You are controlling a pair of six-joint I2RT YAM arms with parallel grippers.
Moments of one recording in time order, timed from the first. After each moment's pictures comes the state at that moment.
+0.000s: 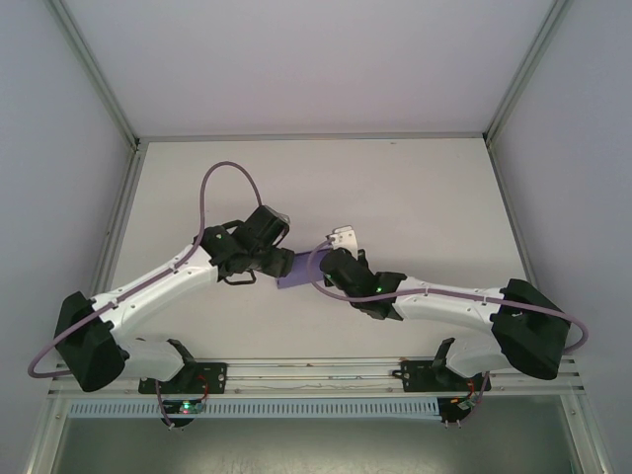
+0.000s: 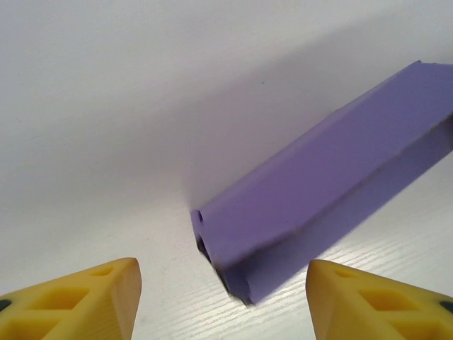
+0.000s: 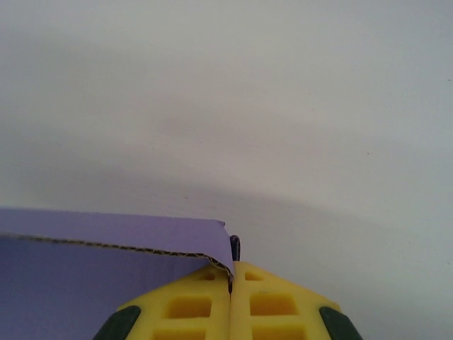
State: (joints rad) left arm -0.73 1.31 1.08 -0.81 -0.07 -0.39; right arm 1.01 1.36 0.69 -0.08 0.58 0.52
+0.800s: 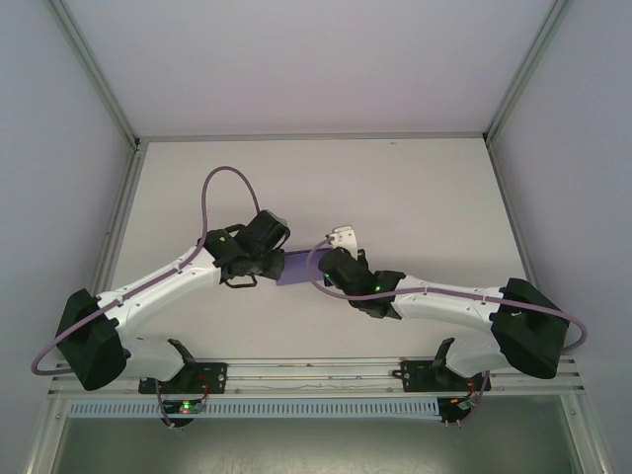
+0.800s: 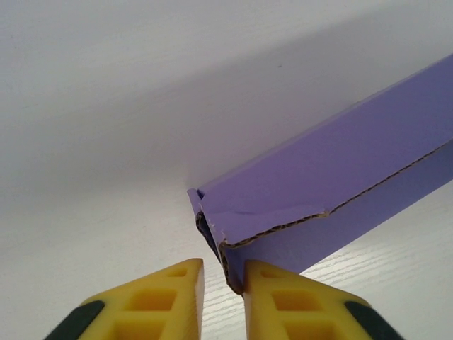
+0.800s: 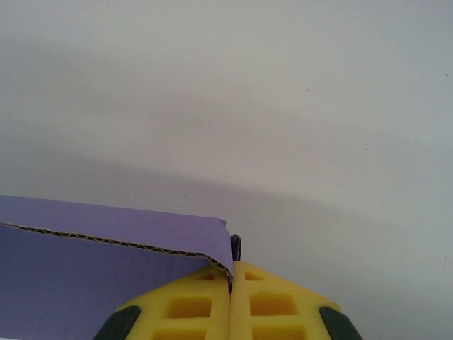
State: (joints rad) left arm -0.73 1.33 1.03 -0.80 -0.08 -0.45; right arm 1.01 1.37 0.71 -0.11 0.58 0.53
